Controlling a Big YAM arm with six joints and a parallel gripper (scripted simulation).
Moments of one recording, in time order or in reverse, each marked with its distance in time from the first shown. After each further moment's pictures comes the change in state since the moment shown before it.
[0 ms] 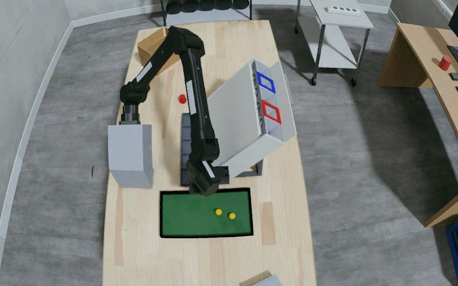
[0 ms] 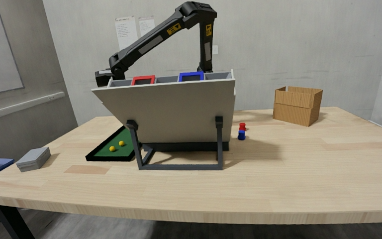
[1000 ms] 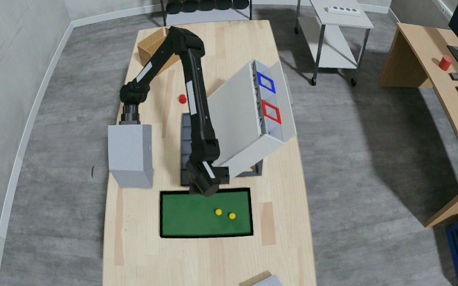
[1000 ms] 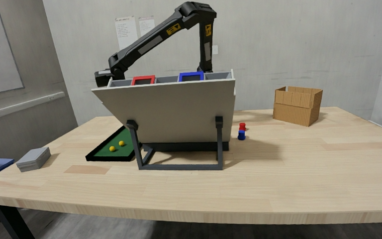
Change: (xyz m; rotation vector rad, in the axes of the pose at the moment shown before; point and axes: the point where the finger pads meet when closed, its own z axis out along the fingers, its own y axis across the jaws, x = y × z) arm -0.001 0.000 0.000 -0.008 0.001 0.008
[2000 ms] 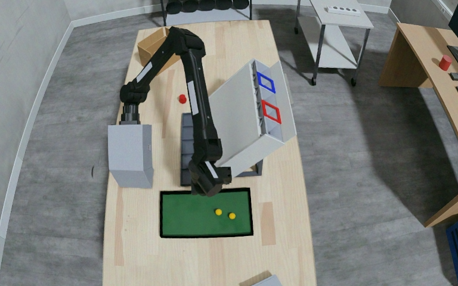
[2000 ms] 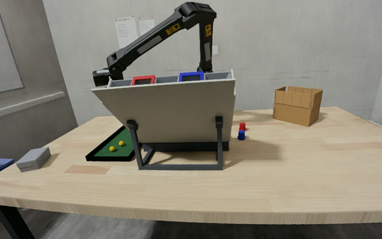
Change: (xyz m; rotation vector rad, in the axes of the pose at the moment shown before) arm -0.006 -0.006 -0.004 0.020 0.017 -0.015
